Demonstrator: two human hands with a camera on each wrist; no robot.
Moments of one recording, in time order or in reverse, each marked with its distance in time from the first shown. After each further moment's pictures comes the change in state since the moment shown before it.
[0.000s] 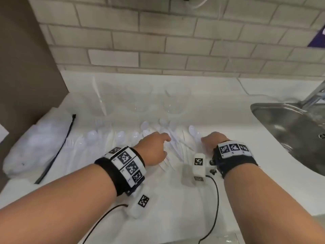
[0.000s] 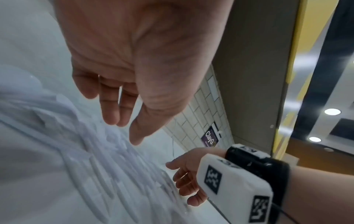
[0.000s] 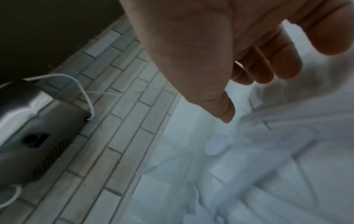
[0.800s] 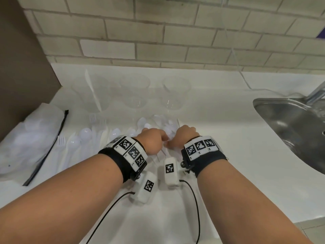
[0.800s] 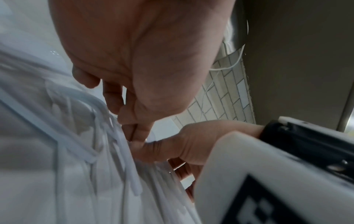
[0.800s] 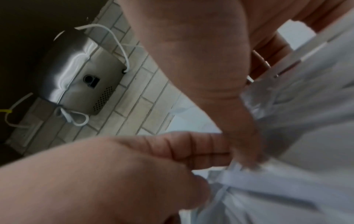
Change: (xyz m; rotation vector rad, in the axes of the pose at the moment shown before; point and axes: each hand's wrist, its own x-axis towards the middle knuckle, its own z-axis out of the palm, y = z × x) left_hand 0.040 -0.006 0.001 -0.026 -0.139 -0.121; right_hand 0.028 -0.072 0.032 0.005 0.139 -0.046
